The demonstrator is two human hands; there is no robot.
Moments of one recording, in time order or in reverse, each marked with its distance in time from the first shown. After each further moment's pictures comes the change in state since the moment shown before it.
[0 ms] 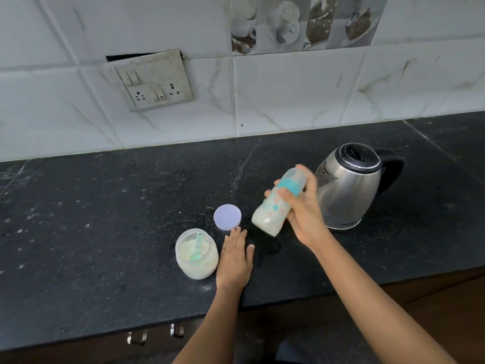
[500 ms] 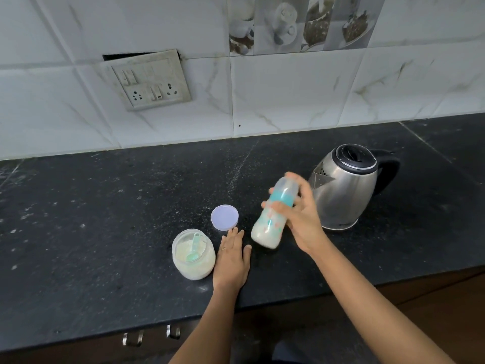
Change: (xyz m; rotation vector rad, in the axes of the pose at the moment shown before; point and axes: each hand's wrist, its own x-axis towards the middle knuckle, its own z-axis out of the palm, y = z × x) left_hand 0.000 0.000 -0.001 -0.006 0.013 0.014; right_hand -0.012 0.005 -0.004 -0.143 -0.034 -0.015
